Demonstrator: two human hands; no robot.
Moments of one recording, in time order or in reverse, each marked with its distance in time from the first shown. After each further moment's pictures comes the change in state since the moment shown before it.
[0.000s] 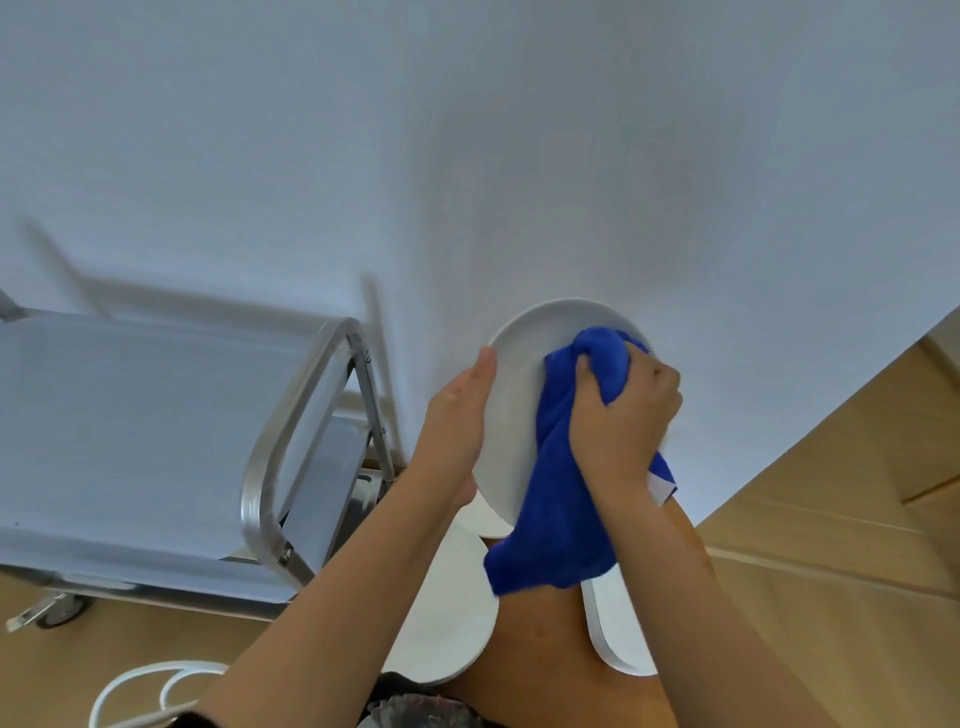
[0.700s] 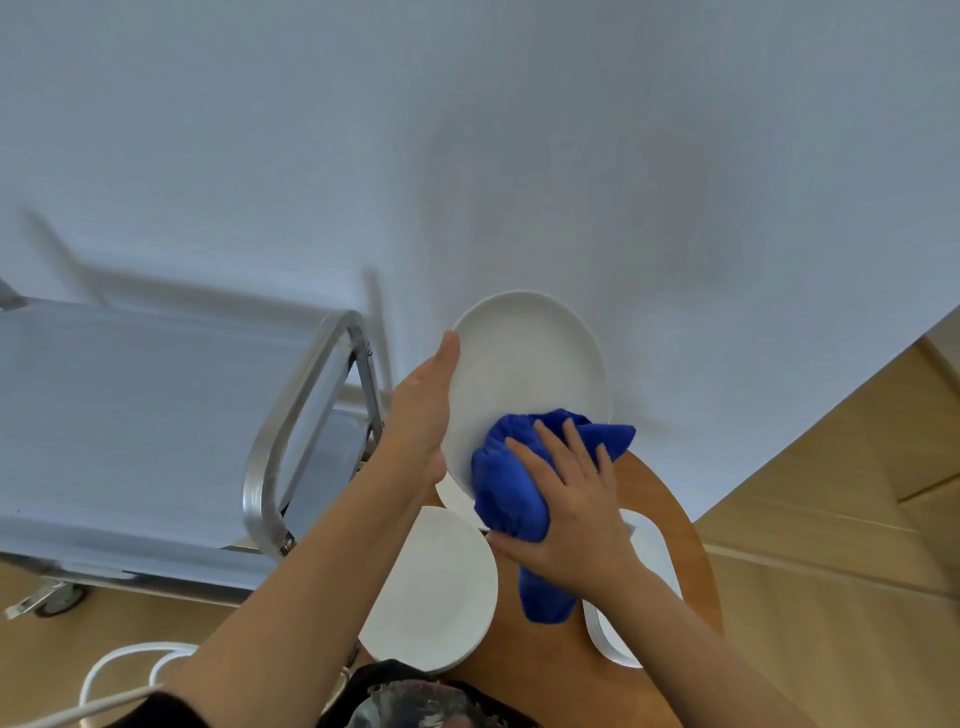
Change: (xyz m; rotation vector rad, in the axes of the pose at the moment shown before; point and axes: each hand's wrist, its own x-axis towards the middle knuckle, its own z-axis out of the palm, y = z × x) left_hand 0.013 0.005 -0.021 -0.162 0.084 -0.104; right_hand -0.066 0.064 0.002 -0.316 -0.424 -0.702
